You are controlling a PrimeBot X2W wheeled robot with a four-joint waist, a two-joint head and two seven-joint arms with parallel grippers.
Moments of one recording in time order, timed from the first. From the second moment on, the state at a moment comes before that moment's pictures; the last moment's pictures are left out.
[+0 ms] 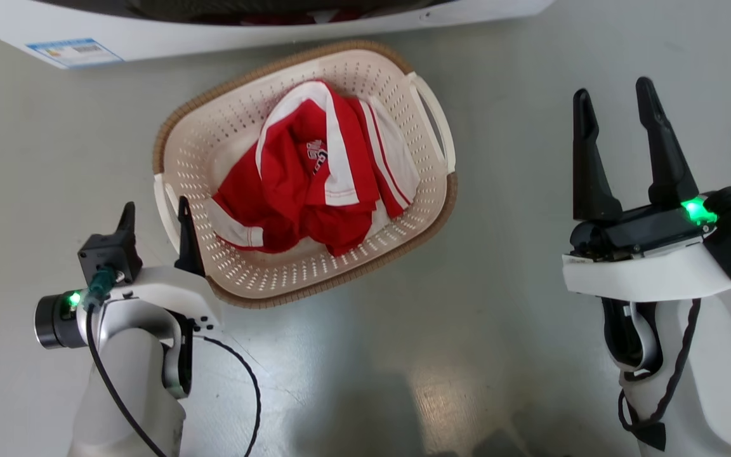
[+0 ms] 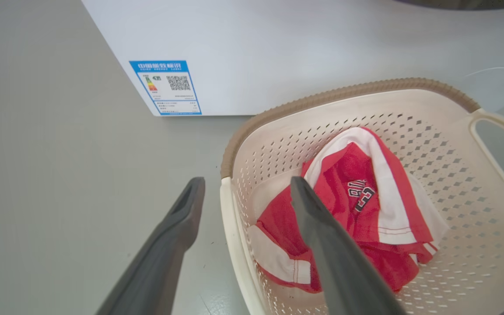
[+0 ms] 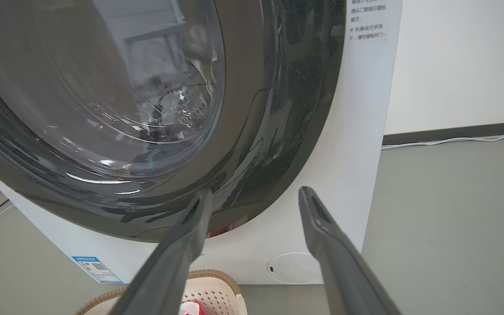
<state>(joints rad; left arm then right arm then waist) -0.45 0.07 0.02 0.55 -0.12 0.10 -0.26 -0.40 -0.05 0.03 0.02 0.18 0.12 -0.25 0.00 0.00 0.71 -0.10</state>
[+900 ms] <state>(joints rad) -0.62 0.06 0.12 0.79 -0.11 0.10 -0.26 -0.46 -0.05 0.03 -0.01 0.19 0.12 -0.26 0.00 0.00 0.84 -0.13</state>
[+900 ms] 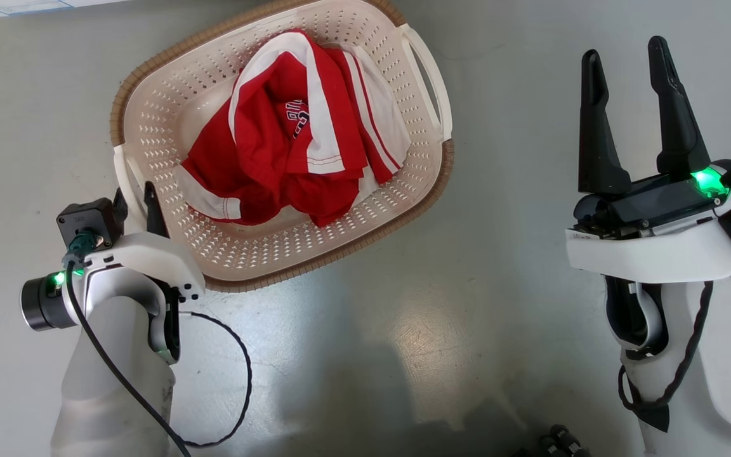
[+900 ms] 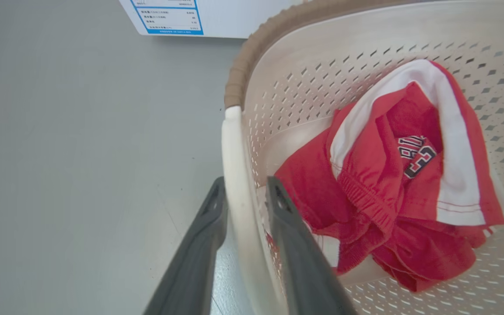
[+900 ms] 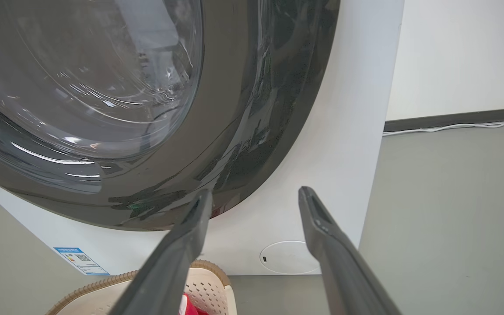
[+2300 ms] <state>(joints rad) -0.66 0.11 0.14 0.82 -0.06 0.11 -0.26 -0.46 -0.05 0.04 -0.01 0.20 0.12 -0.26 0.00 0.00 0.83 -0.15</state>
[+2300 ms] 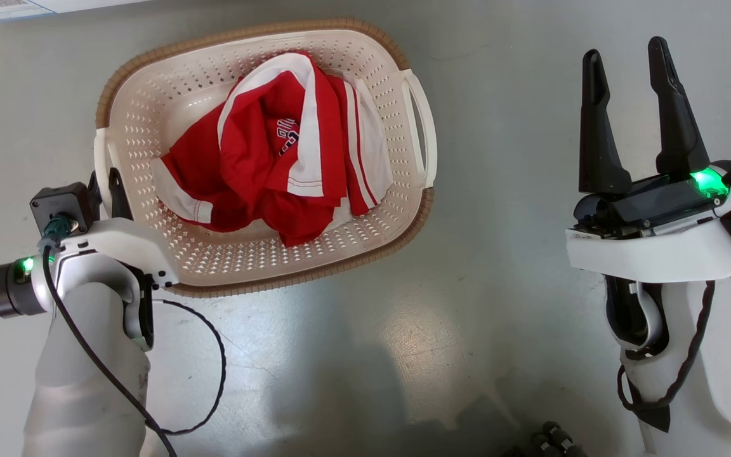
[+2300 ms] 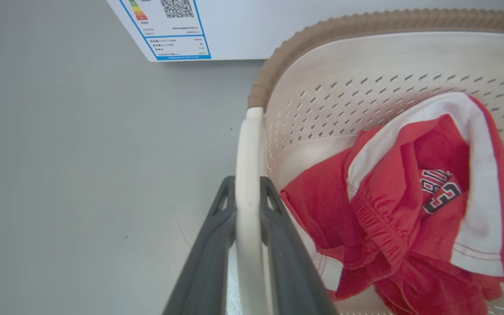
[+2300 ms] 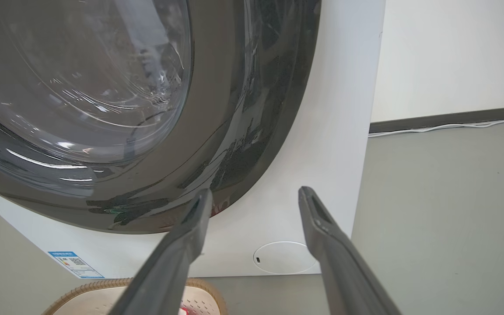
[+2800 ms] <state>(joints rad) -0.67 0.12 0.12 0.83 -0.05 0.11 -0.26 -0.46 -0.05 0.04 -0.01 0.20 0.12 -0.26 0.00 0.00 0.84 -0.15</state>
